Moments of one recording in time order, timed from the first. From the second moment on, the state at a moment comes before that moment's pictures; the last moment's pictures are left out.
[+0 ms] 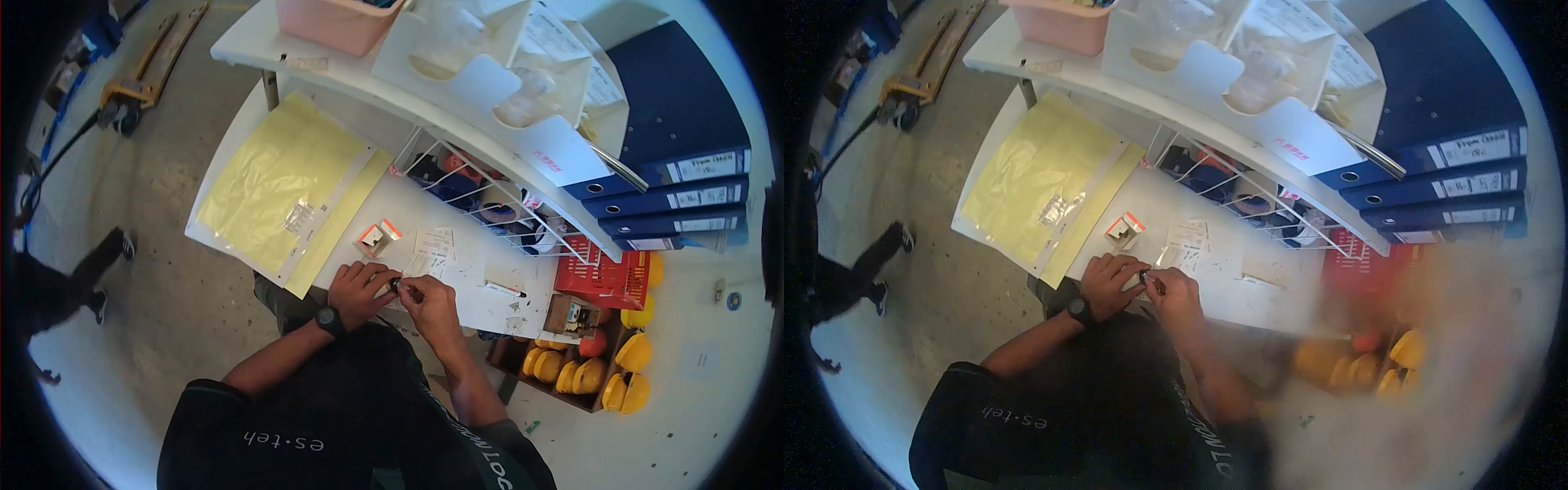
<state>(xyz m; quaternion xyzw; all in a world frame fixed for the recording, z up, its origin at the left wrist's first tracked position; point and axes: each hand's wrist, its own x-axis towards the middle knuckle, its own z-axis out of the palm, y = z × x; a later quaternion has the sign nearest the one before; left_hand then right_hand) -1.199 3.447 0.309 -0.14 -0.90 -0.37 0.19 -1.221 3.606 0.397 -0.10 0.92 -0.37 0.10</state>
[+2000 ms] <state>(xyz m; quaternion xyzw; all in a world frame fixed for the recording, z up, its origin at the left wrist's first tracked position) -1.298 3.369 0.370 0.13 -0.81 -0.41 0.39 -1.177 3.628 0.299 -0.01 0.82 -0.53 -0.21</state>
